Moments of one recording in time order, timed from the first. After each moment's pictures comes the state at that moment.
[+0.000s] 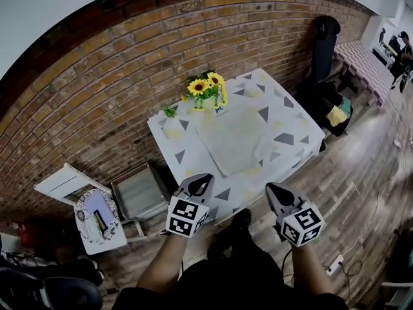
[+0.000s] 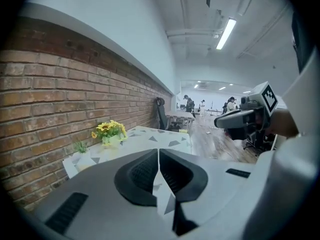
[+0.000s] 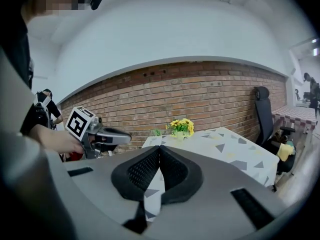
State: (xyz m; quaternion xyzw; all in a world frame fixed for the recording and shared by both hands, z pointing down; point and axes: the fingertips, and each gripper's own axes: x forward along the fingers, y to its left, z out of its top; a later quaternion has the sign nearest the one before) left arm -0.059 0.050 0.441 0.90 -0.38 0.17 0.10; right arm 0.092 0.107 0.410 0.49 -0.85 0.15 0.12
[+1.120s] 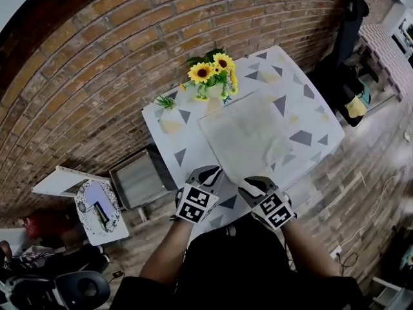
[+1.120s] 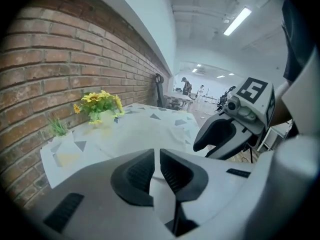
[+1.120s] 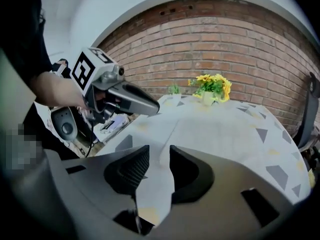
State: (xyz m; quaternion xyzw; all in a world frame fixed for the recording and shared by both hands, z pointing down) left arm -0.036 -0.034 0.550 0.89 -0.32 0.27 0.16; right arm 0.017 0.019 0.567 0.30 -0.87 0.18 0.33
